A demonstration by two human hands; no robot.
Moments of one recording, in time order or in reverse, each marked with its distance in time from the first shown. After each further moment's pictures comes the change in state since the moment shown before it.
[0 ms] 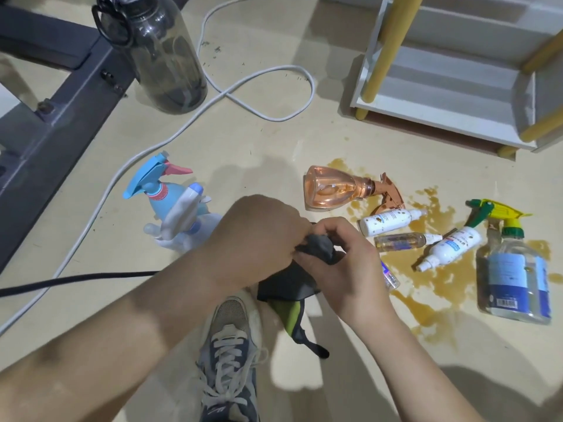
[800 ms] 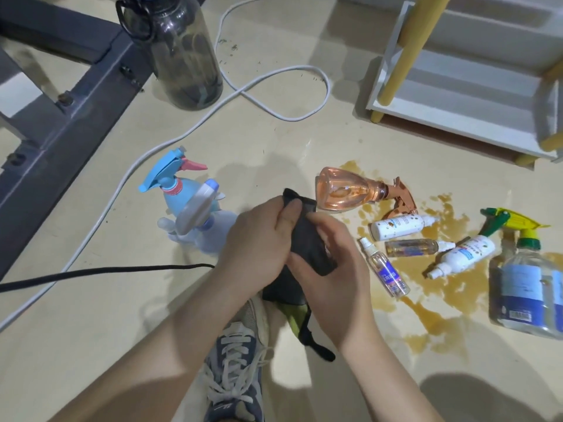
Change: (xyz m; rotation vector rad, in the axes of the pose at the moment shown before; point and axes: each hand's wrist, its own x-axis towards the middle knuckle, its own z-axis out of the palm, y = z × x) left_hand -0.020 0.001 0.024 -0.957 0.295 -0.518; right_hand -0.014 -0.001 0.035 0.148 0.062 -0.119
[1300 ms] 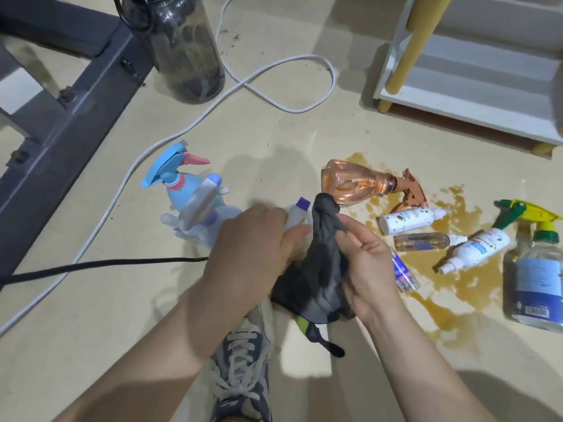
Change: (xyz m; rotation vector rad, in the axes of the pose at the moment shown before) left_hand -0.010 -0.011 -0.008 0.573 0.012 0.211; right_hand 0.027 0.040 -0.018 0.496 0.147 0.489
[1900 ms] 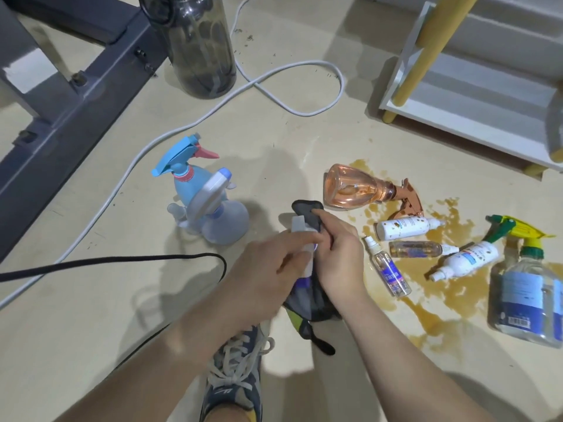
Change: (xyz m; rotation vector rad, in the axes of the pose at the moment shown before) left_hand -0.029 -0.003 0.016 -0.661 -0.147 -0.034; right_hand 0.021 0.025 0.018 -0.877 -0.008 -0.474
